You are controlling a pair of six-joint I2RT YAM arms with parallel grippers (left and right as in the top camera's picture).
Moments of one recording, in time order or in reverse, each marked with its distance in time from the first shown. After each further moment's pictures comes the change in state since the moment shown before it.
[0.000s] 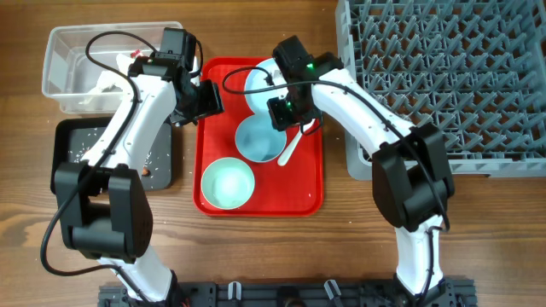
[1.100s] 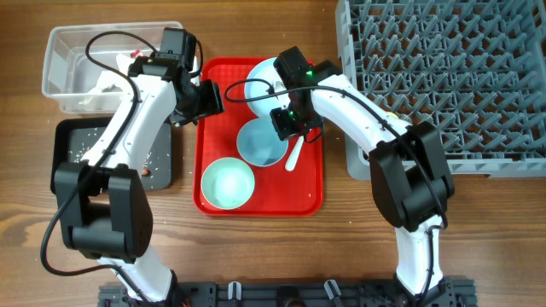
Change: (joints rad) left arm 0.000 0.000 0.000 0.000 0.000 0.000; right arm 0.000 0.002 -0.073 0.004 -0.001 -0.028
